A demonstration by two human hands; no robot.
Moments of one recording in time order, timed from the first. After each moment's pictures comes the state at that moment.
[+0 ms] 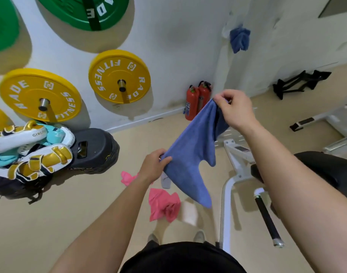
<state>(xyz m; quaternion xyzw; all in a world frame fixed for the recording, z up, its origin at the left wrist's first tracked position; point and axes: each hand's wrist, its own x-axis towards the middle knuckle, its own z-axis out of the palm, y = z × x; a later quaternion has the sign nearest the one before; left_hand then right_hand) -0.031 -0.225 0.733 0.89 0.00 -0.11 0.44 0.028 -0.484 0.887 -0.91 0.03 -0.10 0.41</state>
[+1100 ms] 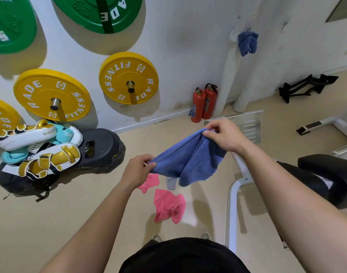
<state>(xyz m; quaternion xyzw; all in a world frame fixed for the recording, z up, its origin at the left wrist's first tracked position) -0.057 -0.143 0.756 0.93 0.02 -0.11 0.36 -0.001 -0.445 0.837 -0.93 -0.04 0.08 0.36</state>
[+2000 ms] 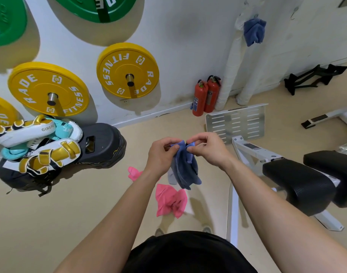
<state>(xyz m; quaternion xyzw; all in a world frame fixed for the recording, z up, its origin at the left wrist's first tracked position) -0.024 -0.215 0.783 0.81 0.04 -0.07 0.58 -0.013 -0.398 0.801 -0.81 0.04 0.16 0.56</state>
